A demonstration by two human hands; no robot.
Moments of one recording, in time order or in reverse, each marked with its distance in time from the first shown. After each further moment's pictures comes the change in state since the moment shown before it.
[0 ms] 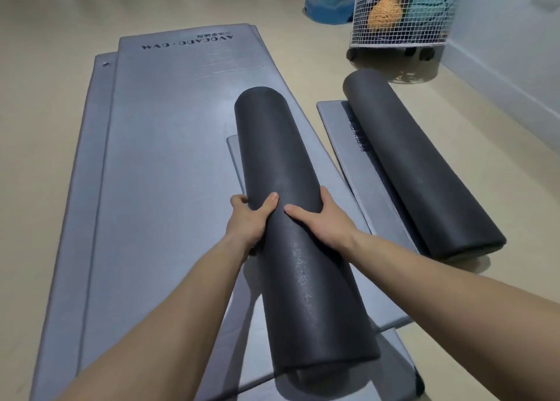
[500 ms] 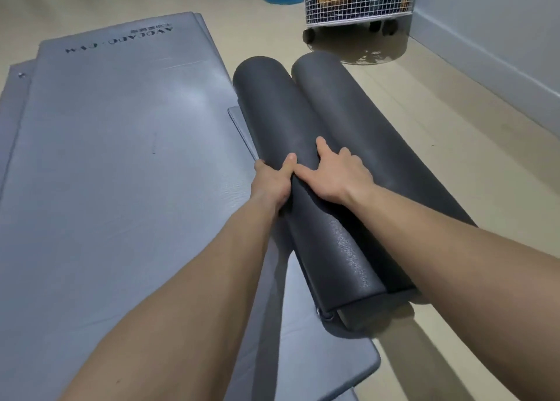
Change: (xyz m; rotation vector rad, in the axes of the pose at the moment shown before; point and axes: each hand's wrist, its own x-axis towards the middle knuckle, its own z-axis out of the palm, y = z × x) left_hand 0.099 0.085 0.198 0.027 -0.019 0.128; right_hand 0.120 0.019 -0.149 -0.580 0.224 -0.003
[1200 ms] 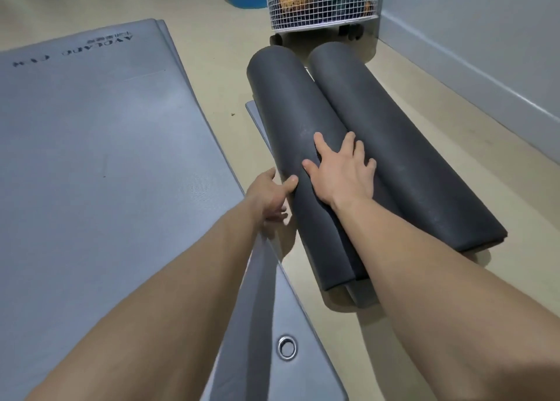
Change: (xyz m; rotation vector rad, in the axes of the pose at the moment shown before) left_hand 0.032 0.020 0.072 0.185 -0.235 0.012; right_hand 0.067 0.076 -0.012 -0.282 0.282 0.040
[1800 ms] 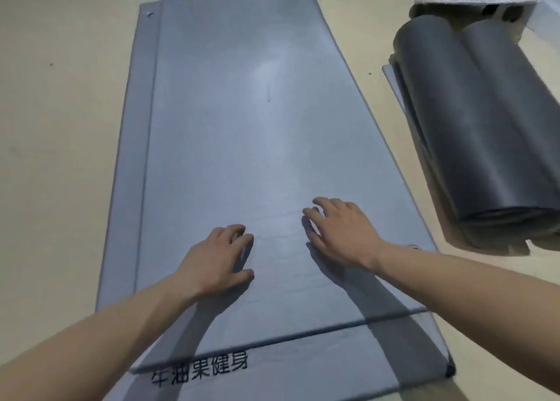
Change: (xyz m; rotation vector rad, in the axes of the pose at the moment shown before) left_hand -0.275 -0.272 -0.284 1.099 0.025 0.178; right_hand -0.263 -0.178 0.049 -0.099 -0.181 -0.843
